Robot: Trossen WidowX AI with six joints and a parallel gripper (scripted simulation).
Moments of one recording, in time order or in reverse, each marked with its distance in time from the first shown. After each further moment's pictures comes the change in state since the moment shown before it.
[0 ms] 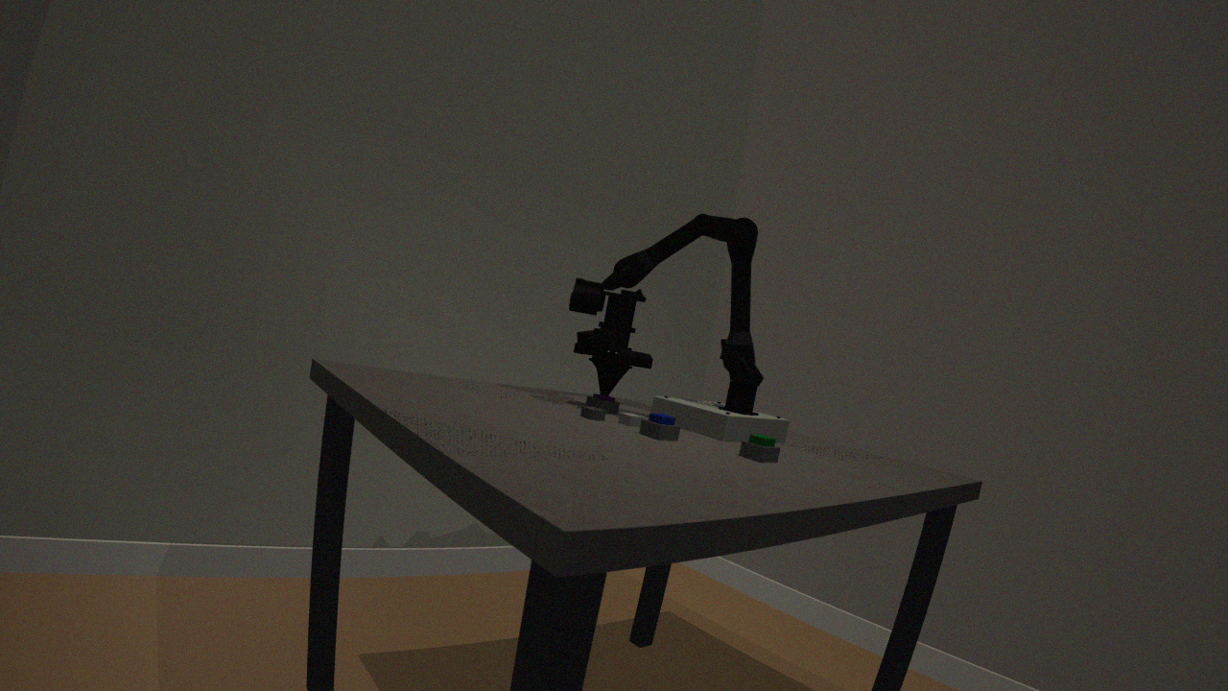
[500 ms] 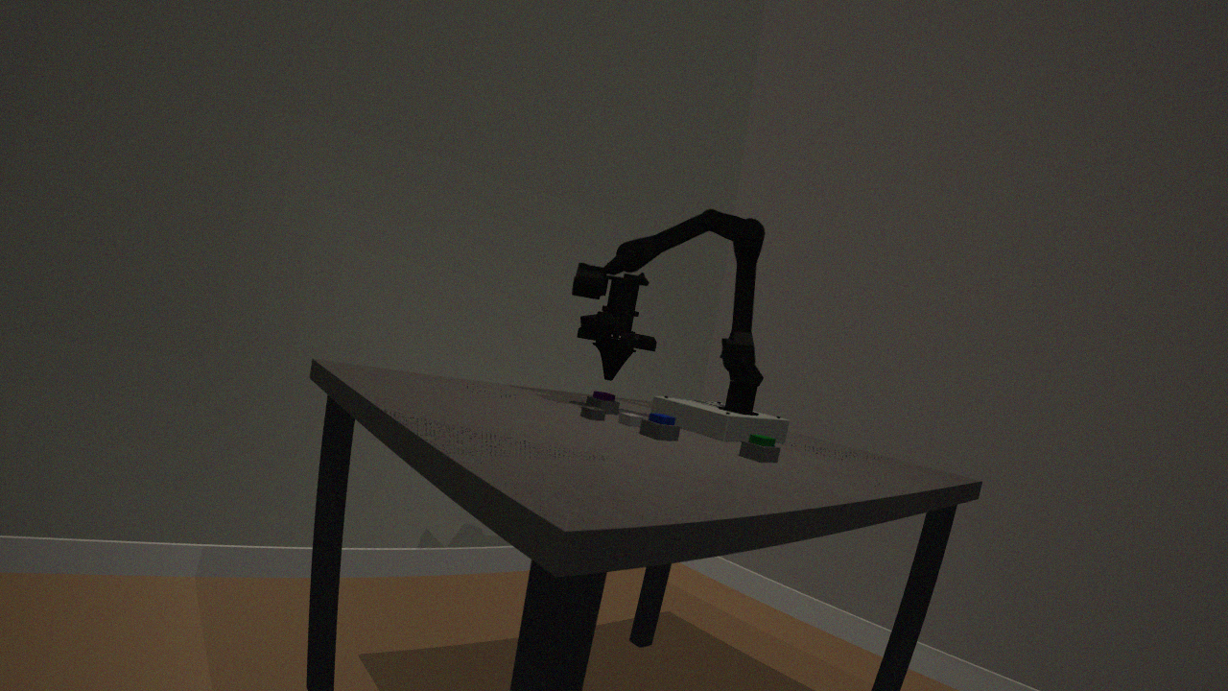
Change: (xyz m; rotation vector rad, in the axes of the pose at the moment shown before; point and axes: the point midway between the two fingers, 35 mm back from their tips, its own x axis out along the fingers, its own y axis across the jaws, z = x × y) arm -0.034 0.001 -0.001 0.000 0.008 0.007
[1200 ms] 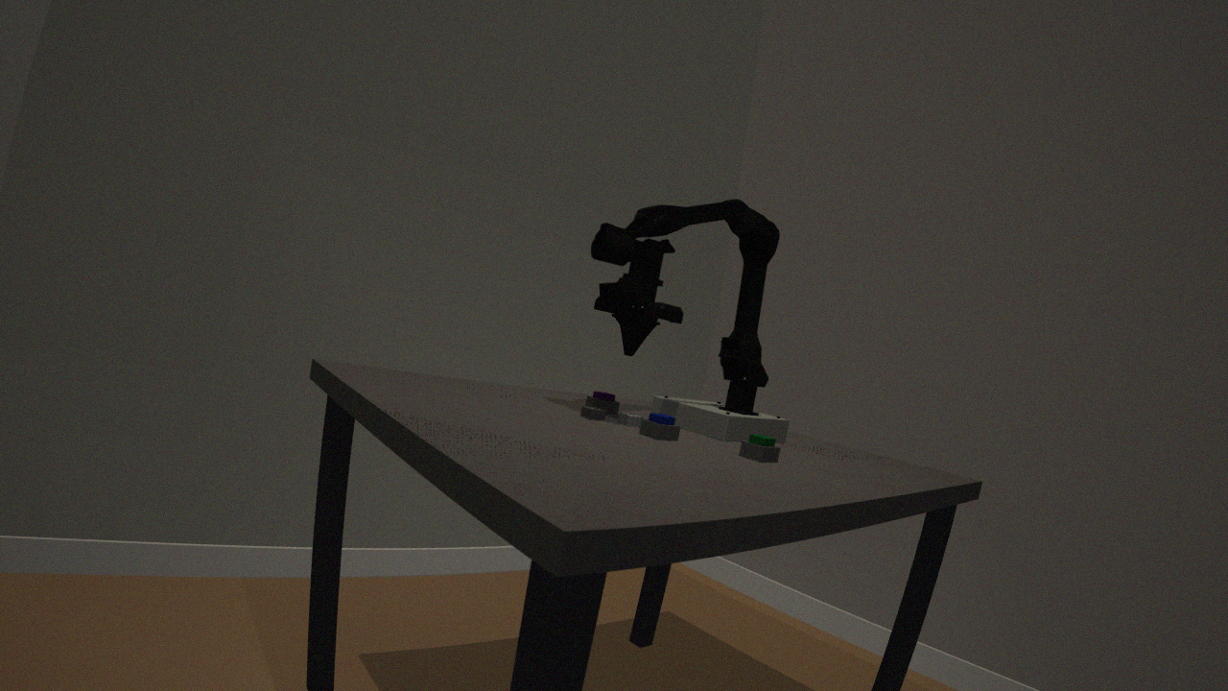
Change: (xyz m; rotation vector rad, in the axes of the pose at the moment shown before) arm -0.059 0.117 0.060 0.002 -0.015 0.001
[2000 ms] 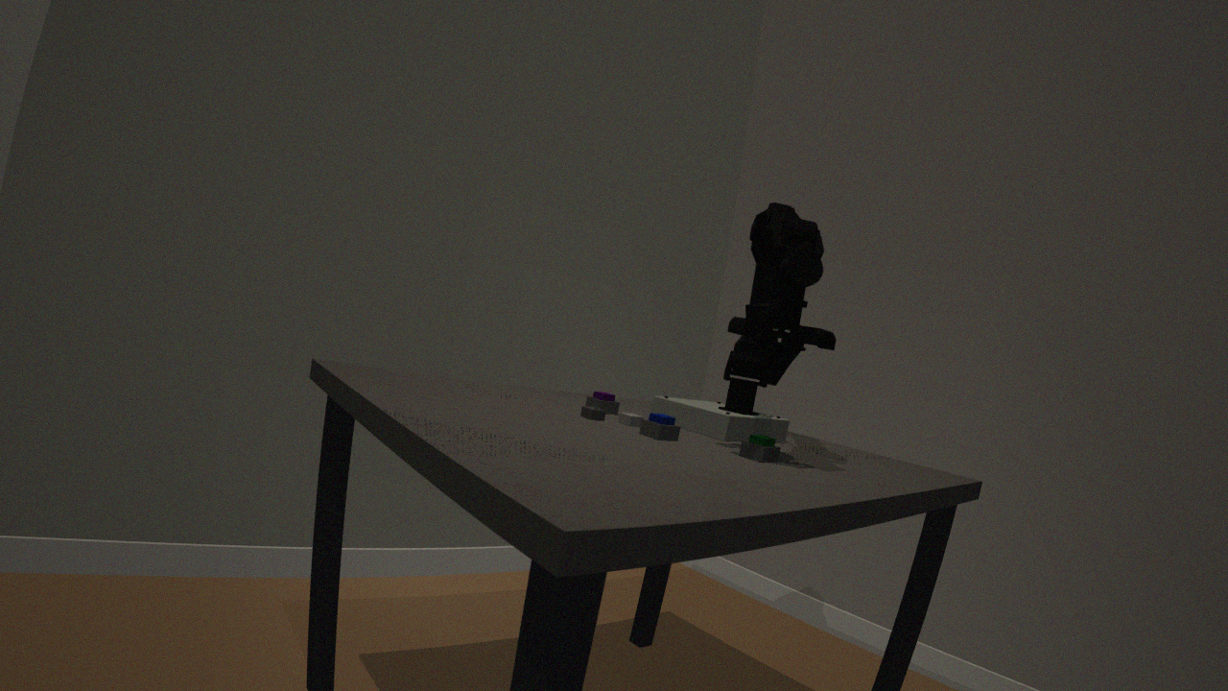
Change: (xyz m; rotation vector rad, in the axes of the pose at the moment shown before) arm -0.004 0.267 -0.086 -0.015 0.011 0.027
